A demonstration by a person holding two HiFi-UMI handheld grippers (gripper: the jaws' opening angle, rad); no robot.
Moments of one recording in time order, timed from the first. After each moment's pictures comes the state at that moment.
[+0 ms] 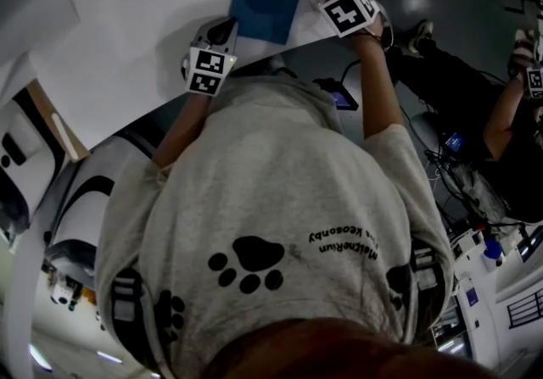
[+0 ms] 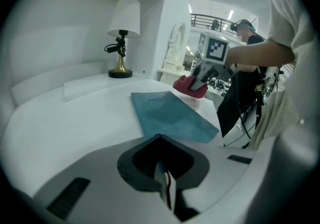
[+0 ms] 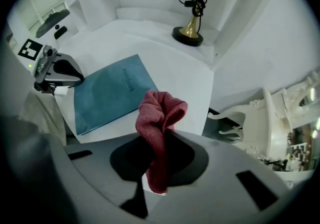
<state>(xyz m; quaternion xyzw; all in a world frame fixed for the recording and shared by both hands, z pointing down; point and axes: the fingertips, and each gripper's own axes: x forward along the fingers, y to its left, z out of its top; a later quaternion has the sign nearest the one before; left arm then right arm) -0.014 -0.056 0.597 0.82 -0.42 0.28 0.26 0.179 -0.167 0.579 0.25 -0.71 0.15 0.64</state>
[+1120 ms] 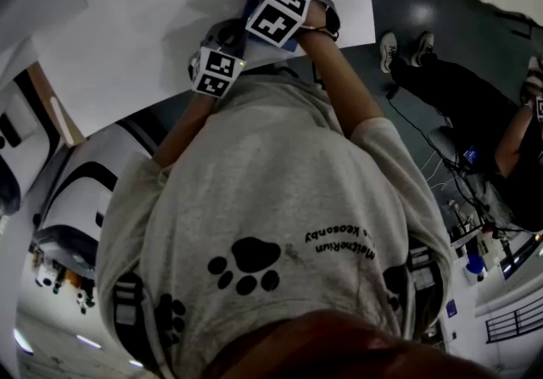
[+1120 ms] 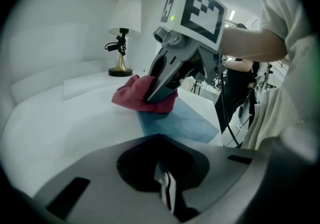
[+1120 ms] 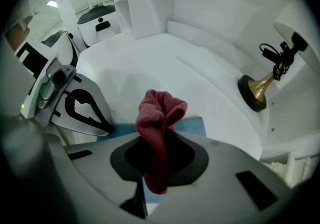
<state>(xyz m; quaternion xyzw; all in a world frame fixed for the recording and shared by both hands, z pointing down) -0.012 -0.058 0.592 0.82 -0.42 0.28 0.27 -0.017 -0.137 0.579 0.07 -0.80 0.05 0.59</state>
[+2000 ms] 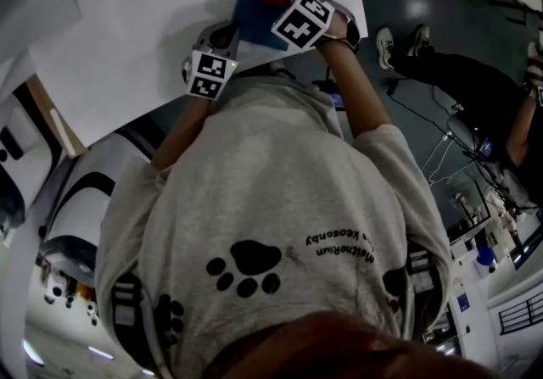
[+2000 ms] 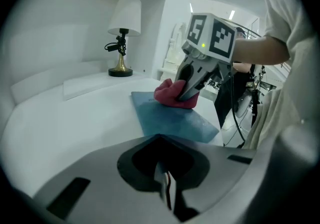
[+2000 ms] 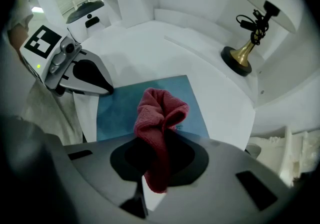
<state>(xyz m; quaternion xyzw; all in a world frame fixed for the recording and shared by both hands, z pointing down) -0.017 -0.054 0.595 0.82 -0.42 0.28 0.27 0.064 -0.127 0.586 0.11 -0.76 0.09 0.63</state>
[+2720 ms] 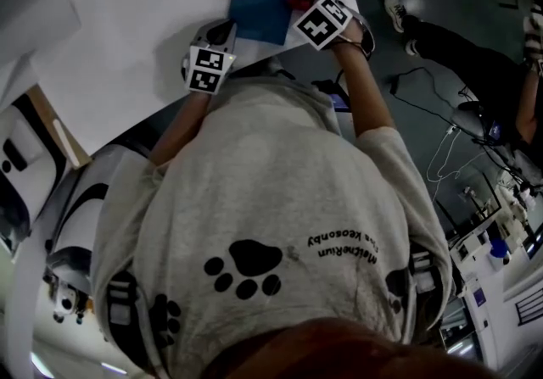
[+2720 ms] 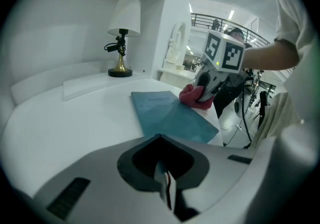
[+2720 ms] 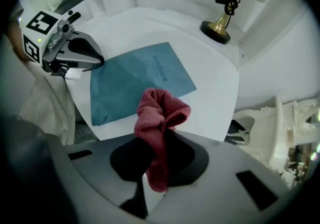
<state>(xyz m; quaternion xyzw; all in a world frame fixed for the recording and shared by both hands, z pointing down) -0.020 -0.052 0.602 0.82 -0.42 0.28 0.27 0.143 -0.110 0.600 0.18 -0.71 0.13 0.67</state>
